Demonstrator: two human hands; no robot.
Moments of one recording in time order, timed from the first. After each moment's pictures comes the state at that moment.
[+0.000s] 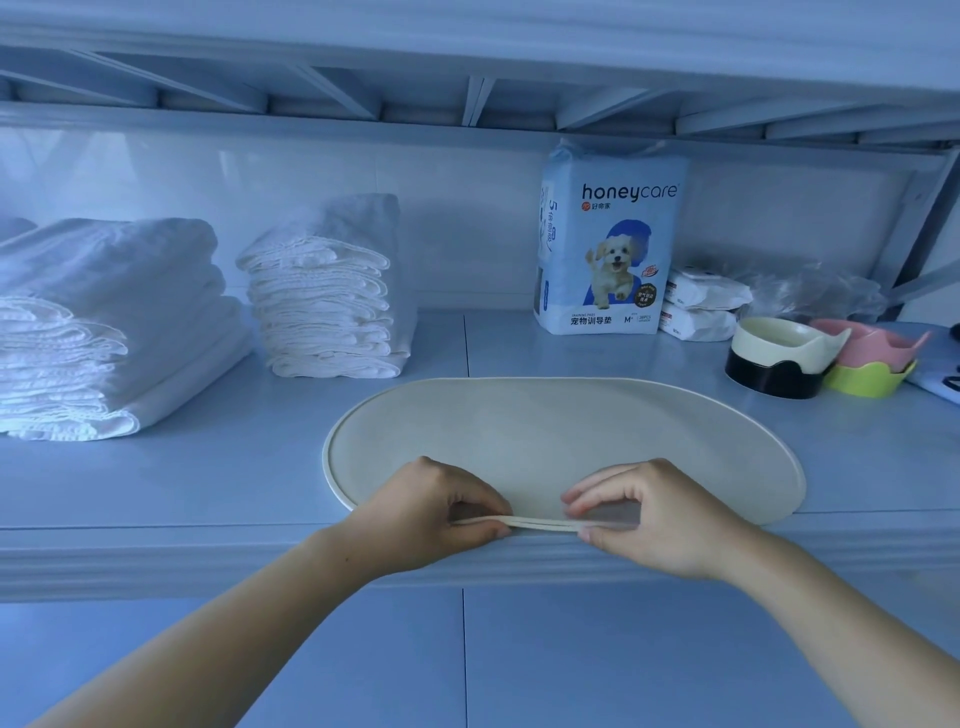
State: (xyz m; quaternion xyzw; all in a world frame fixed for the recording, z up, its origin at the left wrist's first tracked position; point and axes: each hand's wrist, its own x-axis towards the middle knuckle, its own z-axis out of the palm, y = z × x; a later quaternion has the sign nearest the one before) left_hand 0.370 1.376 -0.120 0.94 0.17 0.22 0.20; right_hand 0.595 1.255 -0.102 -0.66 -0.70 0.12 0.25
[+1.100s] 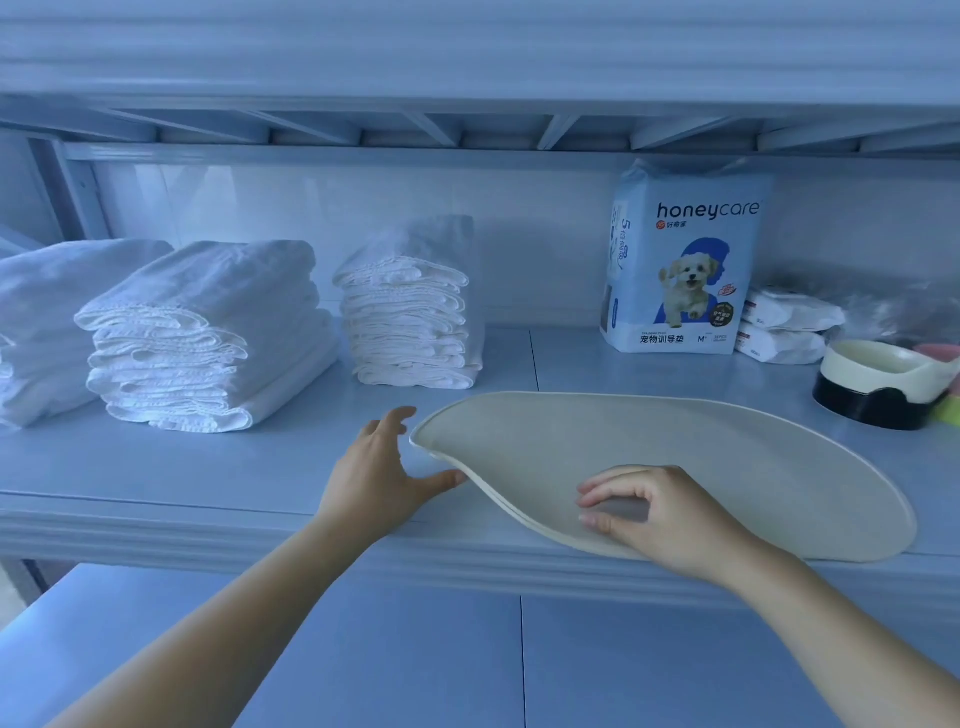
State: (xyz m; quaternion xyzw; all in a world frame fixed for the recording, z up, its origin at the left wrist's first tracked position) left_hand 0.294 1.399 -0.104 0.76 0.54 0.31 0.18; right_hand 0.557 1.297 -0.112 -0.63 -0.70 0.12 0.31
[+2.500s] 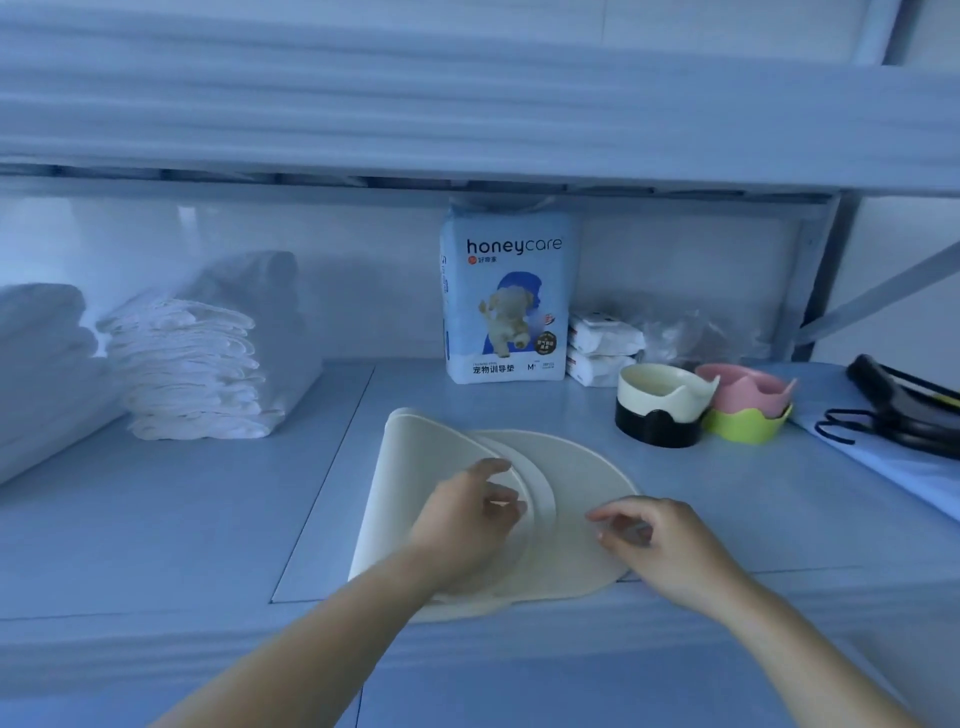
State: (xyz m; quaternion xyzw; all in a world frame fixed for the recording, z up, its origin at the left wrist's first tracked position) left_hand 0.581 1.314 -0.086 0.82 0.37 0.27 0.34; right_hand 0.781 1.212 -0.116 -0.73 -0.58 0.09 0.35
